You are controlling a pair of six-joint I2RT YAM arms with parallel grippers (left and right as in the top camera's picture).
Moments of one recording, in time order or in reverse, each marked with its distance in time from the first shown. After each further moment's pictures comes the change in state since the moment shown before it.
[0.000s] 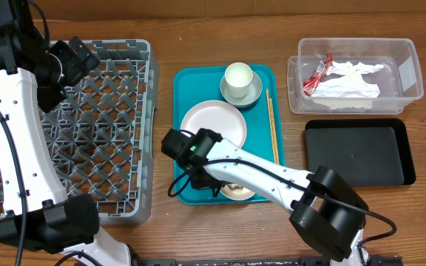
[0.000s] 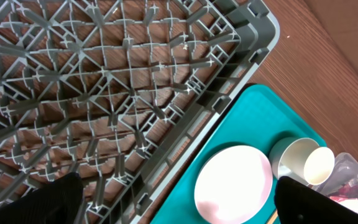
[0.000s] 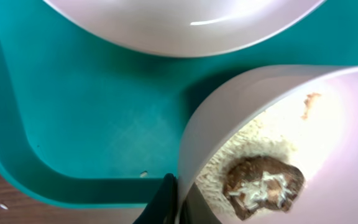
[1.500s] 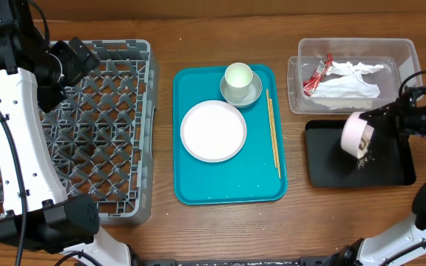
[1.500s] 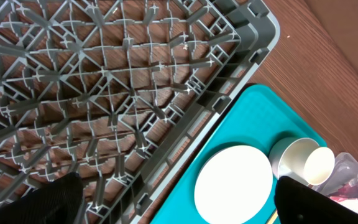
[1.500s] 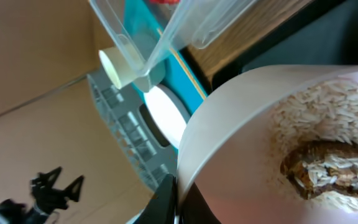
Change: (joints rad) left arm 0.000 0.000 0.000 0.000 0.000 0.000; right arm -1.563 -0.120 -0.142 -0.174 -1.085 -0.874
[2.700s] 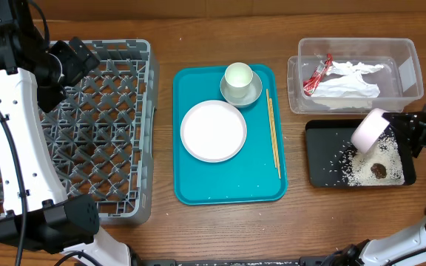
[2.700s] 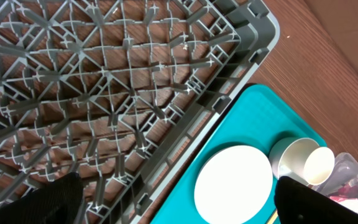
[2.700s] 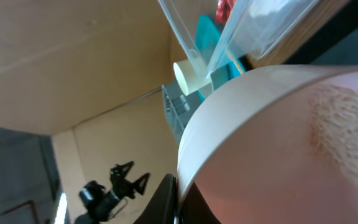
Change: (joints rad) left arm 0.000 0.000 0.000 0.000 0.000 0.000; right arm -0.181 0.000 -0.066 -0.142 -0.272 -0.220
